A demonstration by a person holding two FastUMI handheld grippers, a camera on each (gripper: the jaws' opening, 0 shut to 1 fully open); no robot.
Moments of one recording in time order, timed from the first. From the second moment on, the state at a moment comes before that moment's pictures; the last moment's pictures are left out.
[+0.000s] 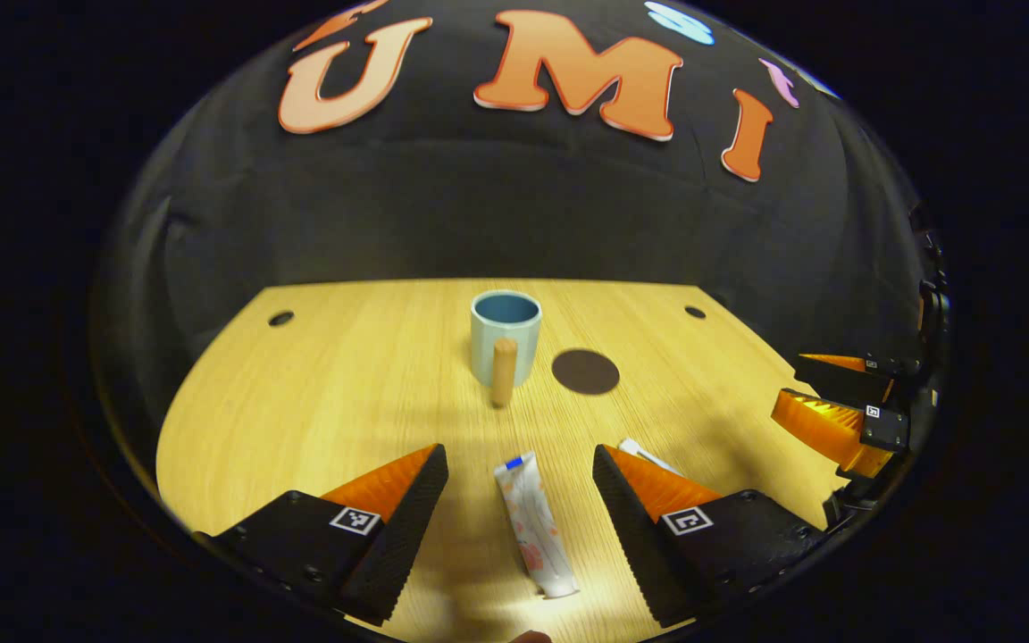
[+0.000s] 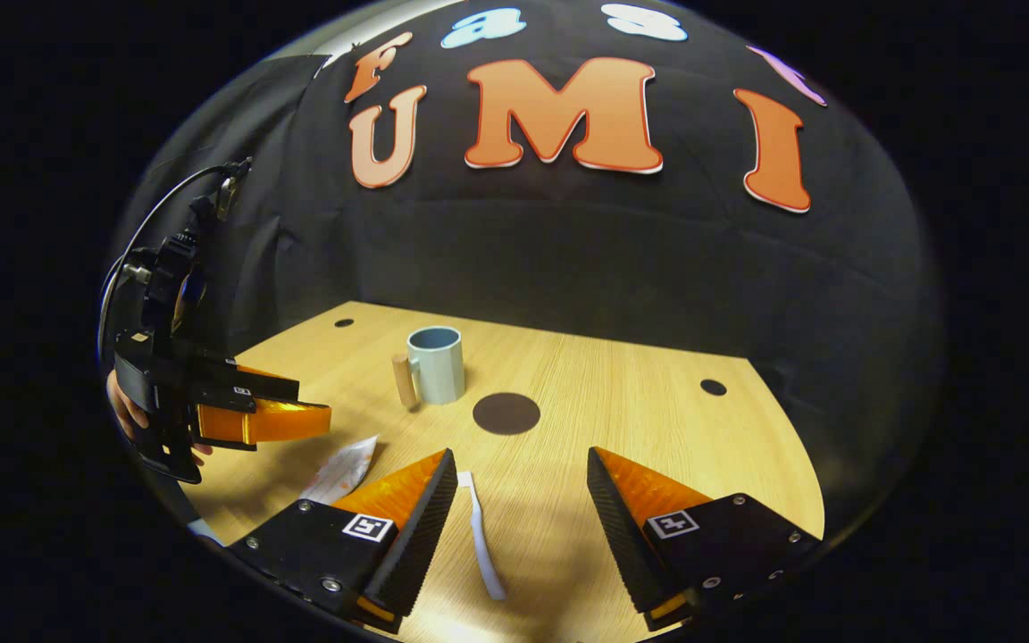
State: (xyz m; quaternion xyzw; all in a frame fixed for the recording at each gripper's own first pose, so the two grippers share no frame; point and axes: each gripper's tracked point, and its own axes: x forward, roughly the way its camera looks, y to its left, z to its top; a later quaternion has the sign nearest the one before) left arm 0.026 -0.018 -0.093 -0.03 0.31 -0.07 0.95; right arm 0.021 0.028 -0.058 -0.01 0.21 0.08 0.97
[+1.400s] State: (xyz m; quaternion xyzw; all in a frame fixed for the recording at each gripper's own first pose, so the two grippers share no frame) left arm 0.037 -0.041 -0.135 -0.06 0.59 -0.06 0.80; right arm 0.014 0.068 -0.174 -0.05 0.50 0.16 0.85
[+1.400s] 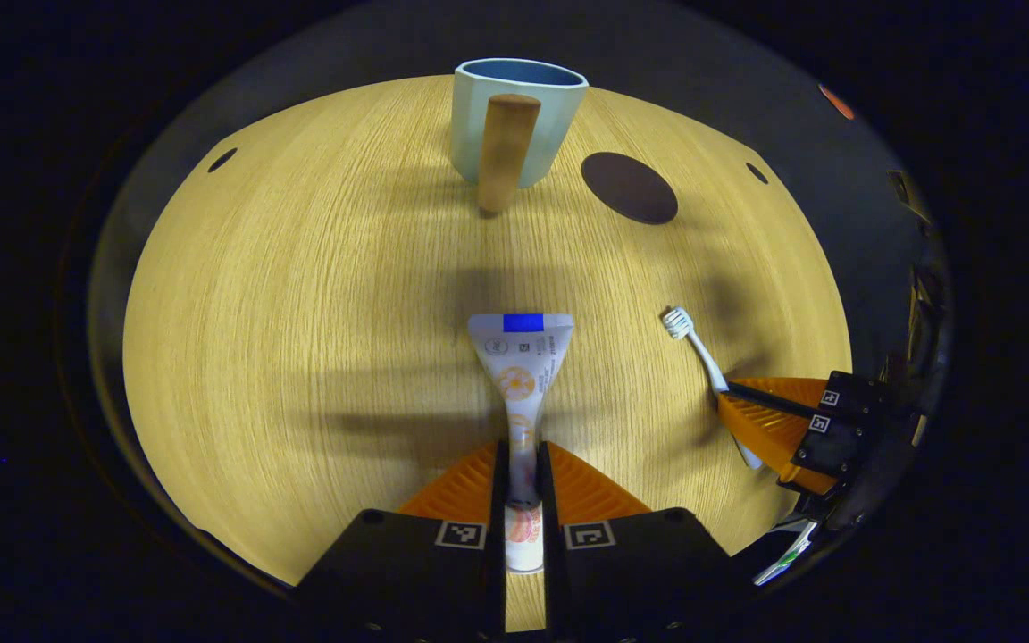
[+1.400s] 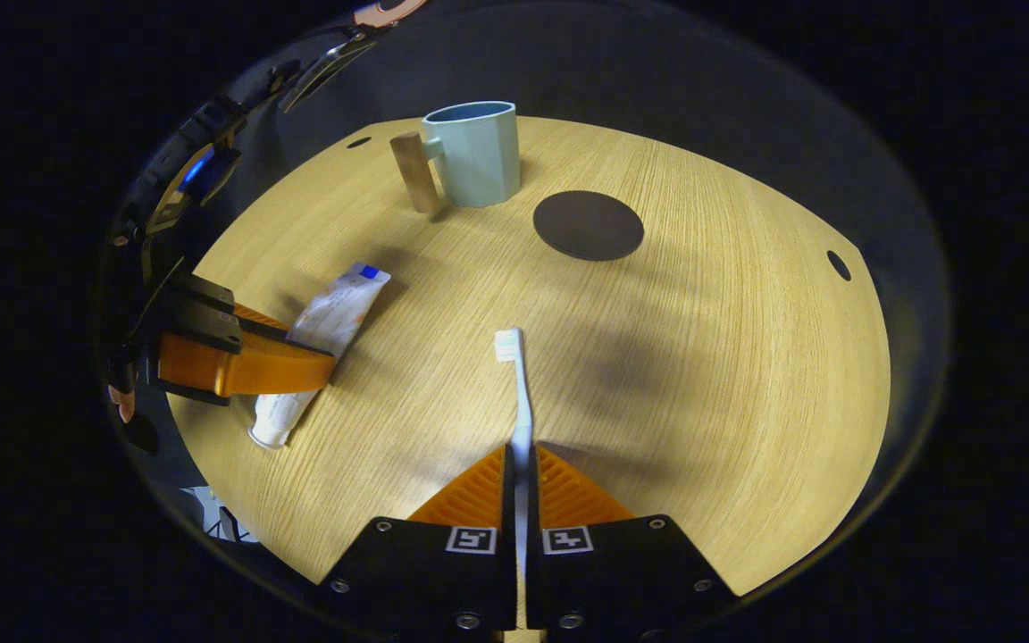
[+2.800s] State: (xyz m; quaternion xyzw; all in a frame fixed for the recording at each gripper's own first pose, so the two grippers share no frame) left arm 0.078 0.010 -0.007 -0.03 0.11 -0.04 0.99; right arm 0.060 0.065 -0.072 0.07 0.16 0.11 0.98
